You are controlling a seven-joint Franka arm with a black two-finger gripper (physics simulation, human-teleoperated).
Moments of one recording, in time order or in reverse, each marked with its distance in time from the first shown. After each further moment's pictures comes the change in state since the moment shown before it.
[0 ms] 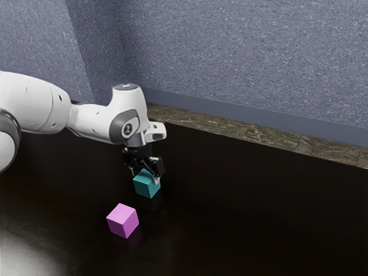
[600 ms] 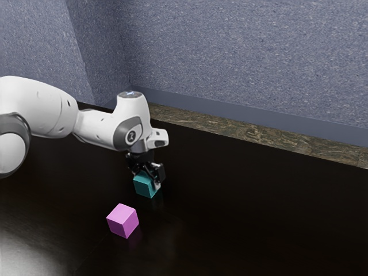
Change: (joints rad) arm 0.002 0.057 0.000 0.021 0.013 0.039 0.043
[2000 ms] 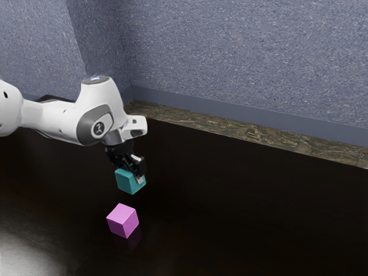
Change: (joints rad) arm 0.017 -0.416 -0.037 -0.346 -0.023 0.034 0.019
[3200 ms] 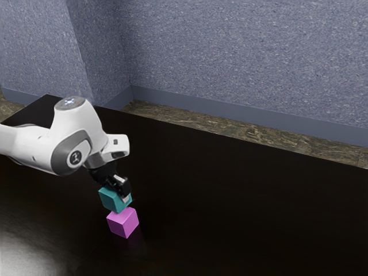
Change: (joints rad) arm 0.213 -0.224 -0.223 -0.315 -0.032 0.162 -0.002
